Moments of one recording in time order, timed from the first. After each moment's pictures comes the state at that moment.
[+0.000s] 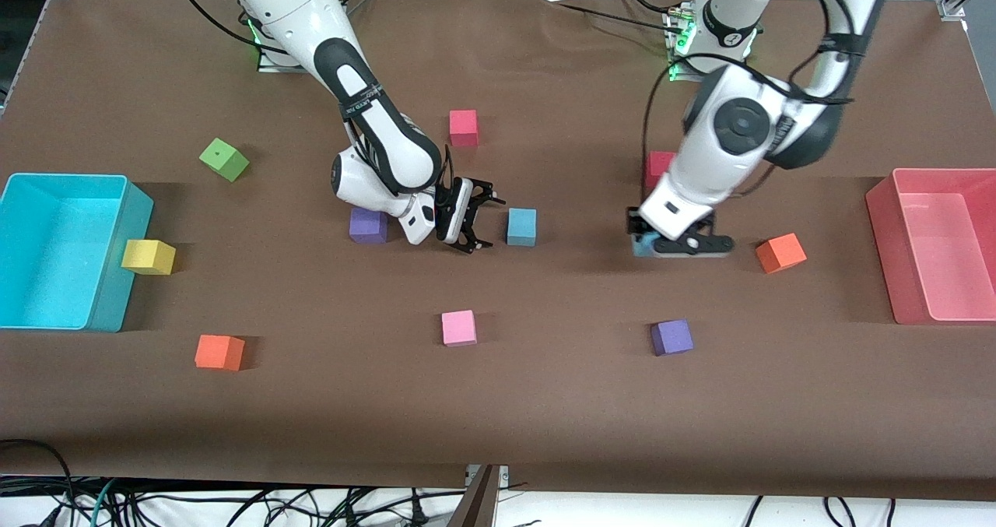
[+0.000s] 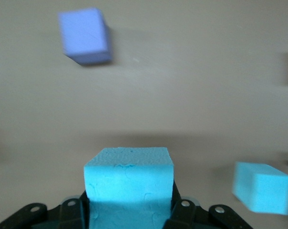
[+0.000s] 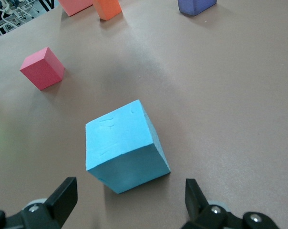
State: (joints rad) left arm -0.26 0.25 -0.21 -1.96 0.03 2.23 -0.56; right arm 0.56 0.69 0.14 -1.86 1.61 2.57 -1.91
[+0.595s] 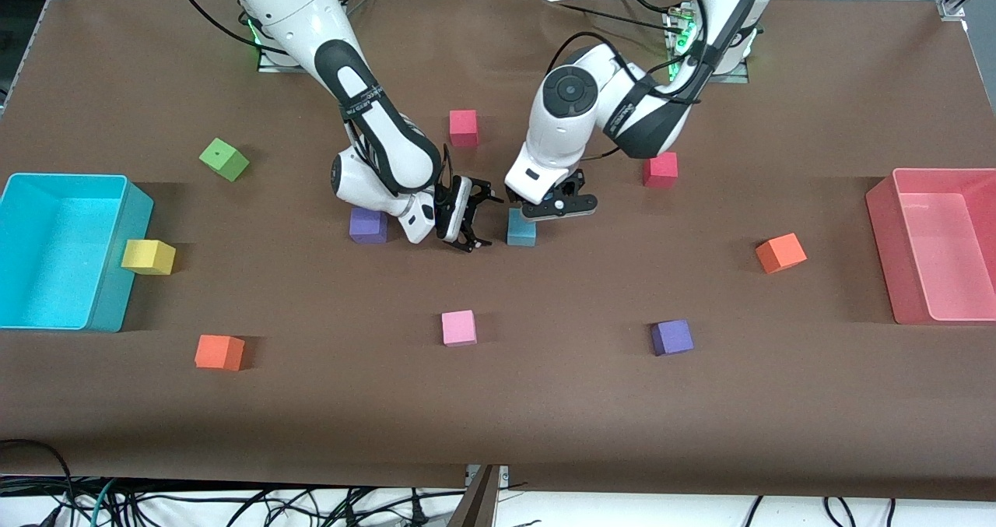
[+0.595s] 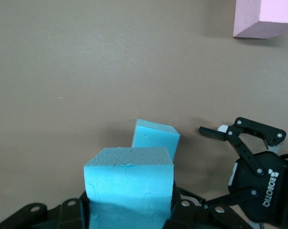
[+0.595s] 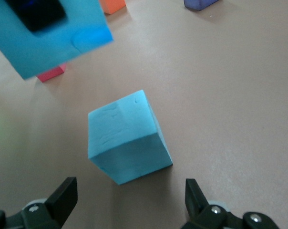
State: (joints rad) left arm -0.53 0.46 -0.22 -1.75 0.03 2.23 -0.95; right arm 0.56 0.69 0.14 -1.87 1.61 2.56 -1.95
